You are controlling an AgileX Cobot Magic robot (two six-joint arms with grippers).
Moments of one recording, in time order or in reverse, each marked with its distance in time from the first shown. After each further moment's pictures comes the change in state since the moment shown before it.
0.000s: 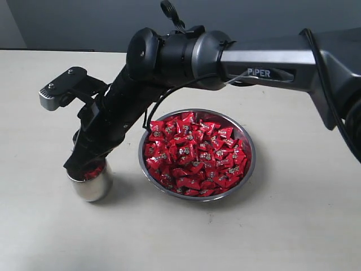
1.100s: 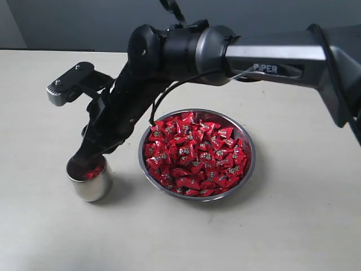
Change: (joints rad) left arm 0.000 0.000 0.000 0.000 0.000 0.000; right arm -0.009 -0.033 0.000 -0.168 -0.017 0.149
